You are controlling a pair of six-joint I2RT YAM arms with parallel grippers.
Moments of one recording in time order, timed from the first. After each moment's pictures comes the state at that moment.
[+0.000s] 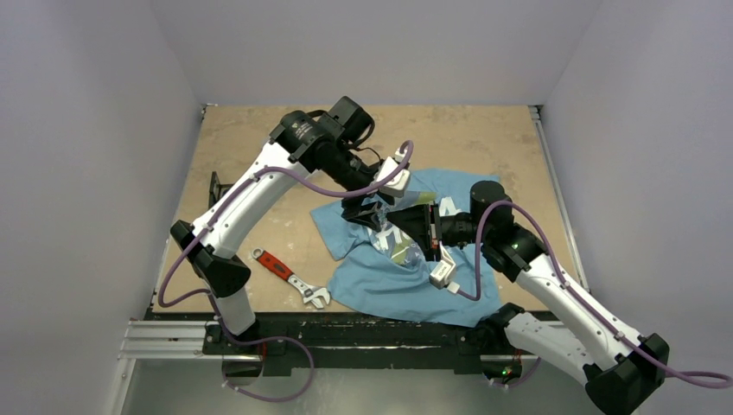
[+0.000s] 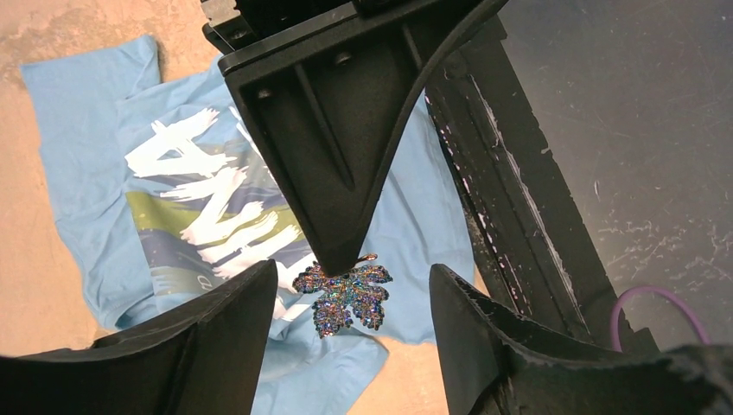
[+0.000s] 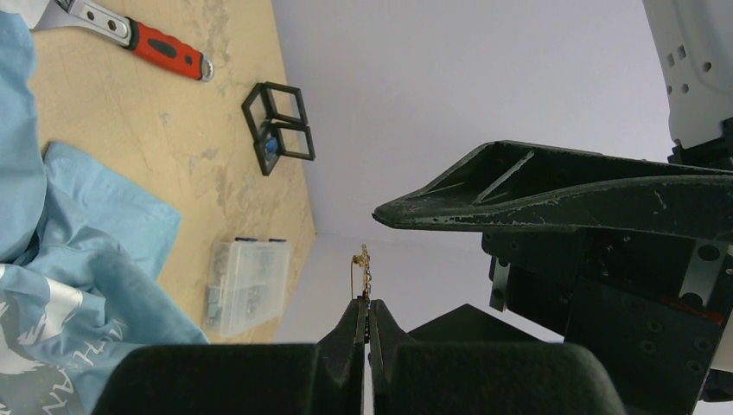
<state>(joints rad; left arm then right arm) -0.77 1.76 2.10 -1.43 0.83 0.98 0.57 0.88 0.78 -0.19 -0.96 -1.80</state>
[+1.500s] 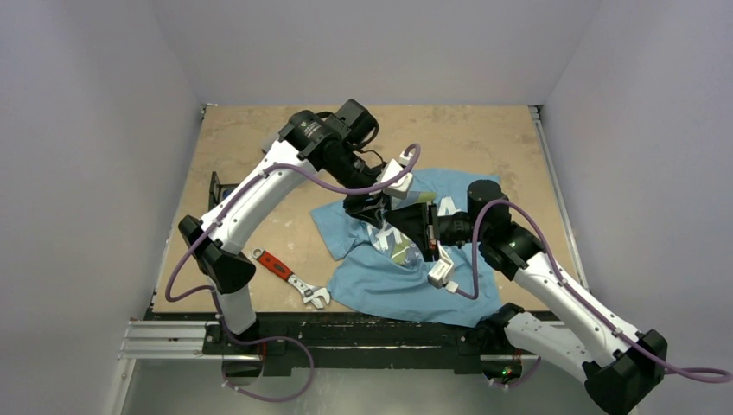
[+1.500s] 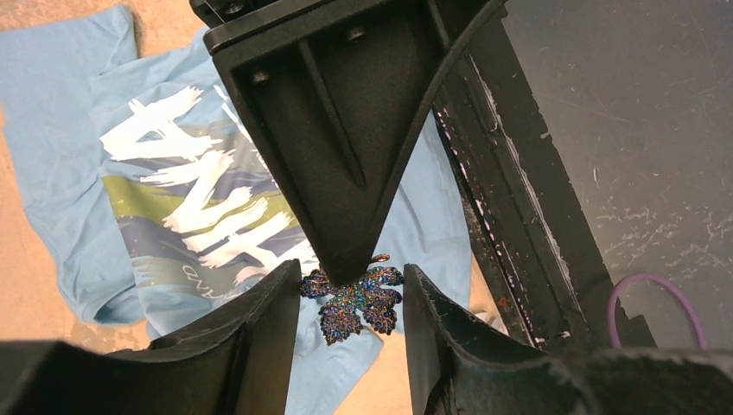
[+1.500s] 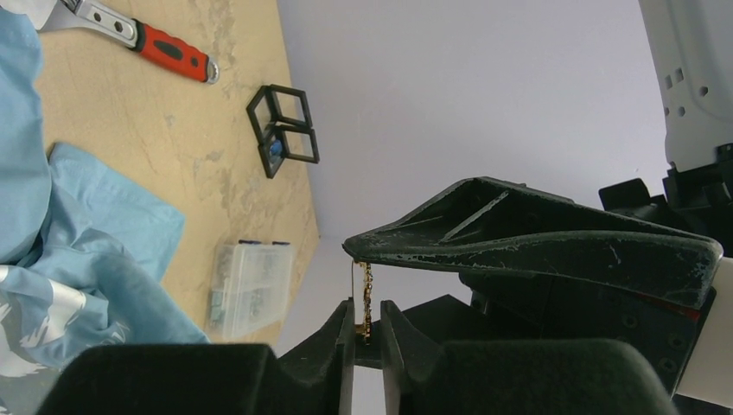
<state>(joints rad) -0.77 1.80 2.10 -1.46 0.81 1.01 0.58 0.90 0.78 -0.19 -0.96 -1.80</state>
